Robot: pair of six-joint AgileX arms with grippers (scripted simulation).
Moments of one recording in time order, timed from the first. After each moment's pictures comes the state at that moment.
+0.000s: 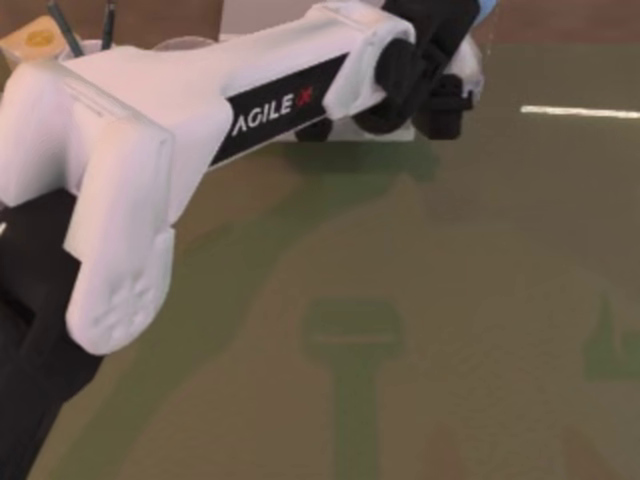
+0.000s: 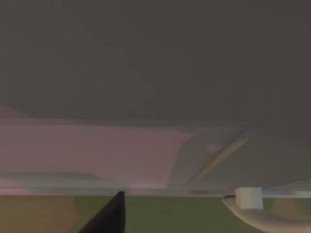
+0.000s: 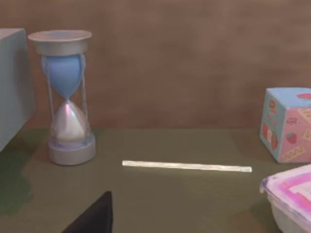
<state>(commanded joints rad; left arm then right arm) -0.67 2.47 2.17 -0.67 -0.40 -0.56 0.00 0.00 0.00 0.00 0.00 0.00</state>
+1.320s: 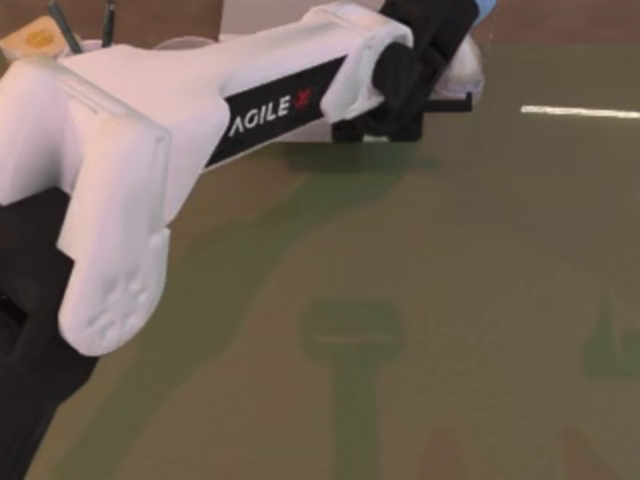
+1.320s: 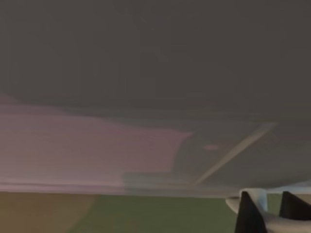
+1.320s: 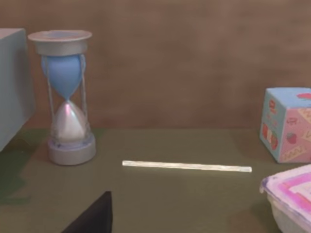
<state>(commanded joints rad) -0.71 2.41 2.07 -0.65 -0.40 -0.56 0.00 0.00 0.00 0.00 0.00 0.00</state>
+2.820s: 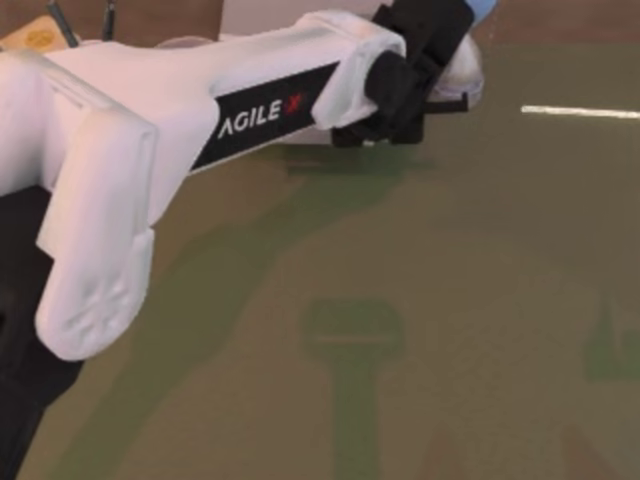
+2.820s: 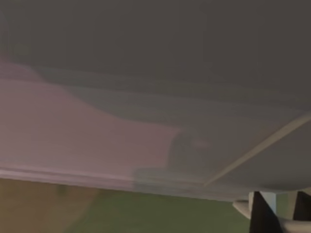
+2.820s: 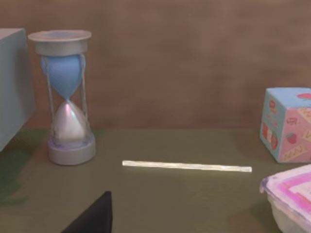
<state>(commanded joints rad) -0.70 2.36 1.98 -0.60 -0.42 -0.59 0.00 0.00 0.00 0.00 0.00 0.00</state>
